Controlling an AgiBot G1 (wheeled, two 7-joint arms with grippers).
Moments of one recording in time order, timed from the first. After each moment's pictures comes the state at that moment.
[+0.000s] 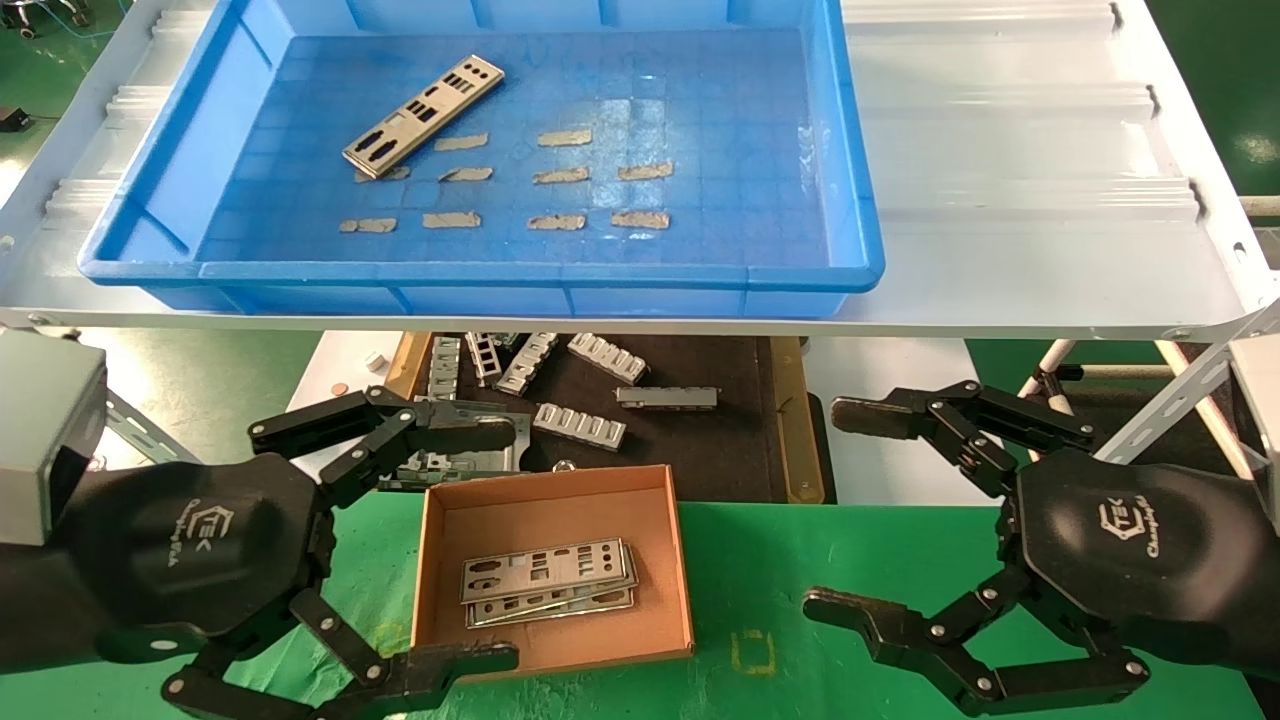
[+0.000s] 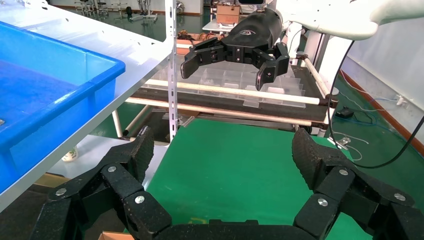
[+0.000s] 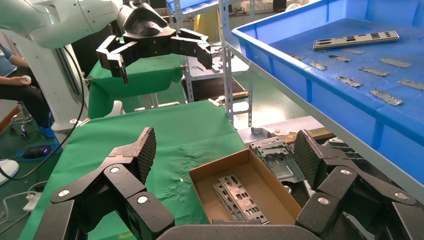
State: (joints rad) left arm -1.08 0.61 0.28 -1.28 0.73 1.49 -0.19; right arm 1.10 -0.54 -0.44 1.23 -0.61 -1.41 0.09
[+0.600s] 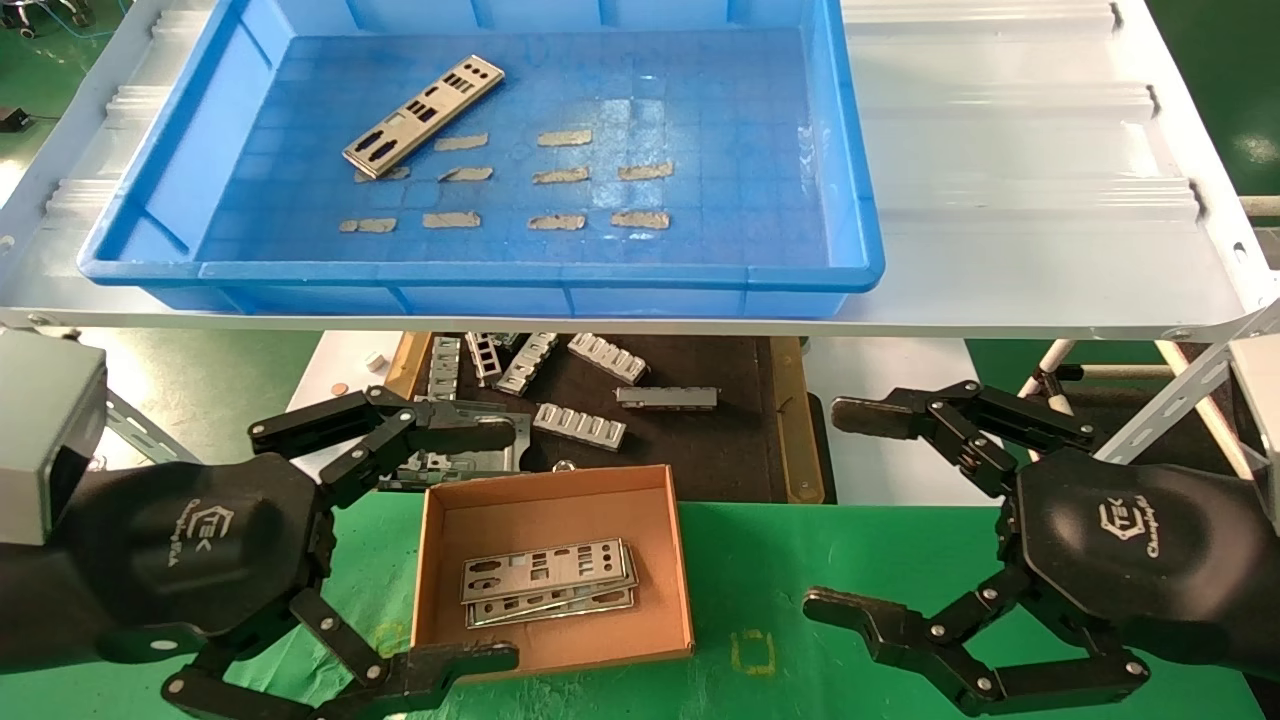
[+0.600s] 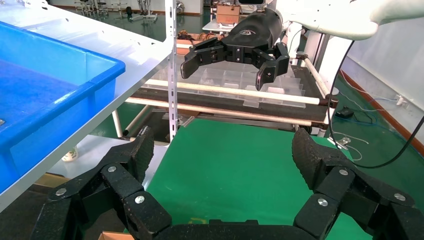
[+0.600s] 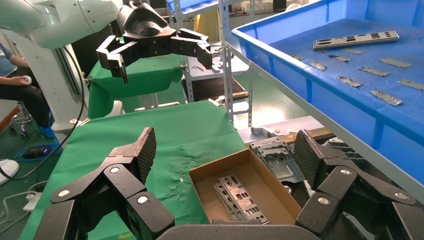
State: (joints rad) left arm -1.08 0.61 0.28 -1.28 0.73 1.49 -0.19; right arm 1.10 -0.54 -0.44 1.23 -0.61 -1.41 0.09
